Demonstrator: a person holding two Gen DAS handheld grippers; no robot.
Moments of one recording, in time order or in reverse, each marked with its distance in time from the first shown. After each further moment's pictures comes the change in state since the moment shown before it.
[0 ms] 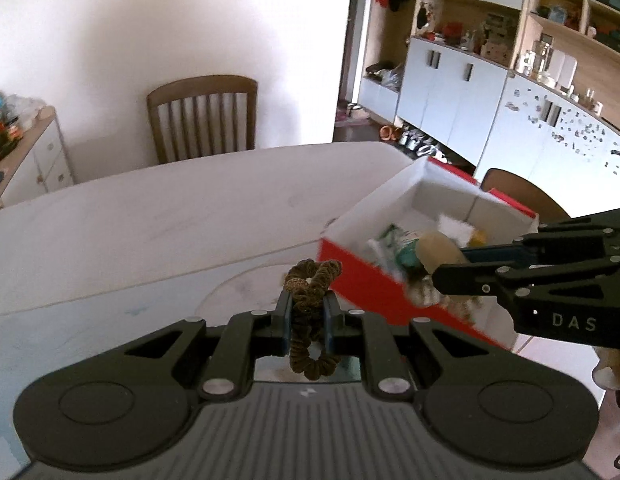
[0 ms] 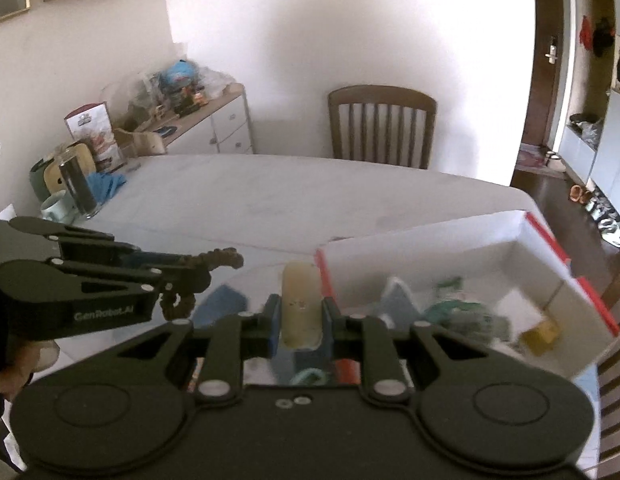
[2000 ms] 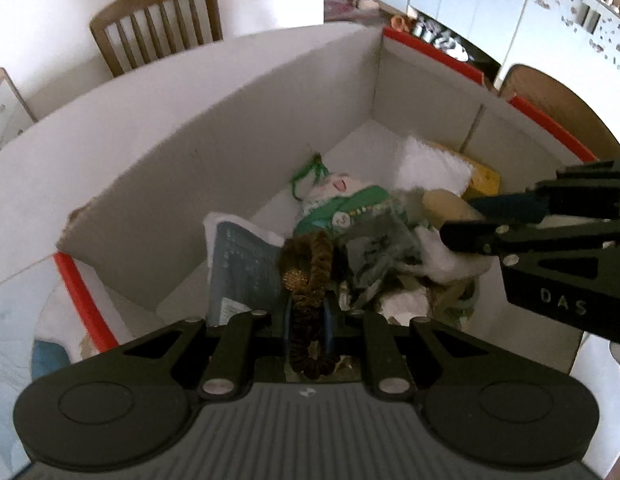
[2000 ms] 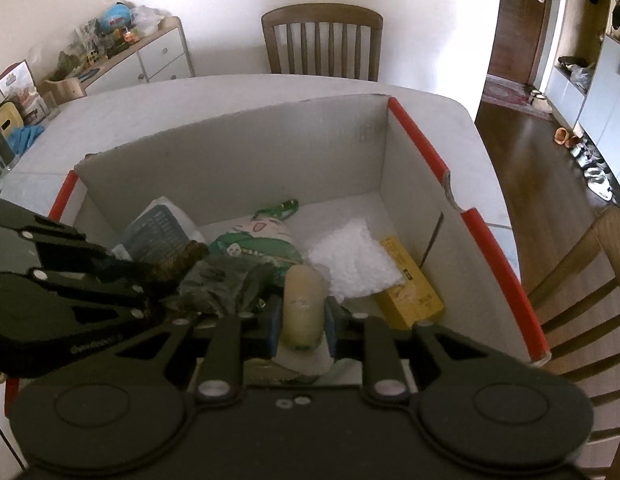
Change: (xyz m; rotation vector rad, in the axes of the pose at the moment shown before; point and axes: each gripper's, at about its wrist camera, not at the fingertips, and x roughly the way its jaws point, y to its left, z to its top) left arm 0.196 -0.137 0.031 0.031 0.362 0.087; right arm 0.066 -0.194 -0.023 0.014 0.219 -0.027
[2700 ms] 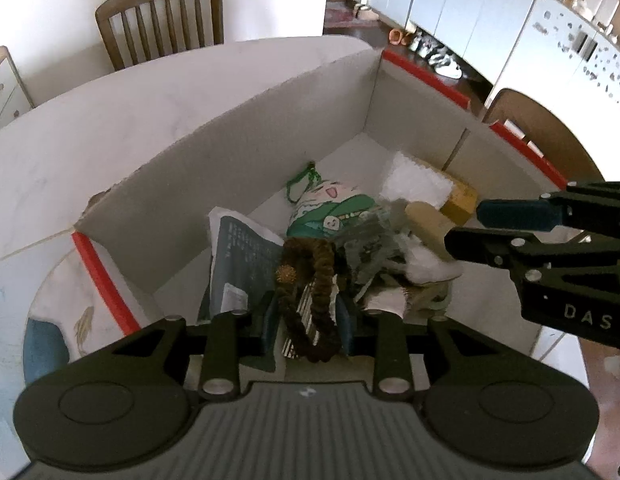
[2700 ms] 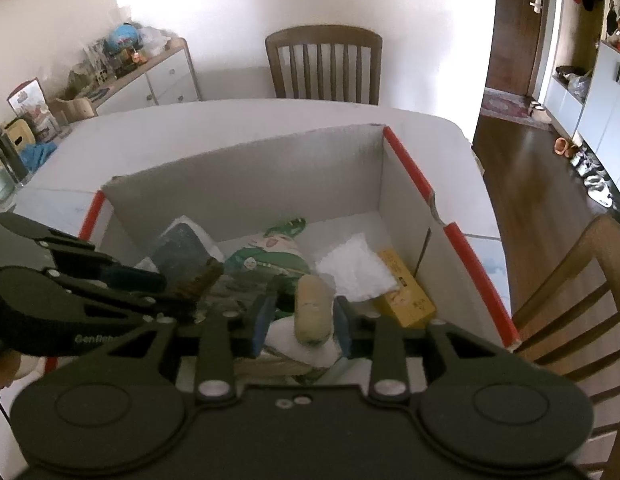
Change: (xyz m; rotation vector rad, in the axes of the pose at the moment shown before) left arm -0.029 0.010 -0.004 -0.072 -0.034 -0.057; right arm -0.035 0.004 -0.001 0.014 -0.063 0.019
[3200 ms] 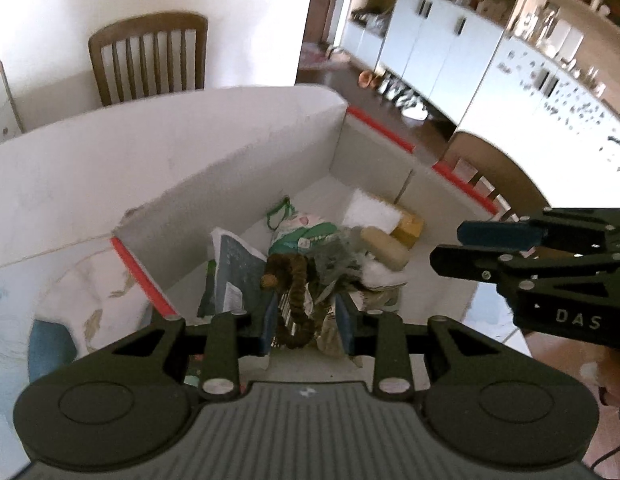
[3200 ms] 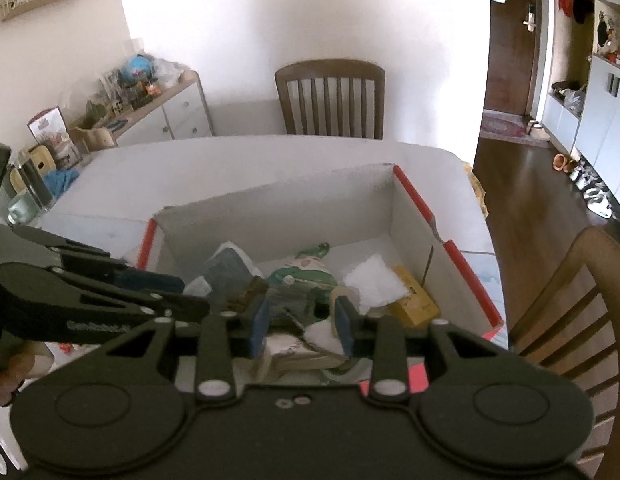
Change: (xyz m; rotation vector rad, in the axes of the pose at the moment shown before) left arm -0.068 0.011 -0.022 -0.003 -0.142 -0.114; right arm -0.054 0.027 -0.008 0.022 -0.098 0.009
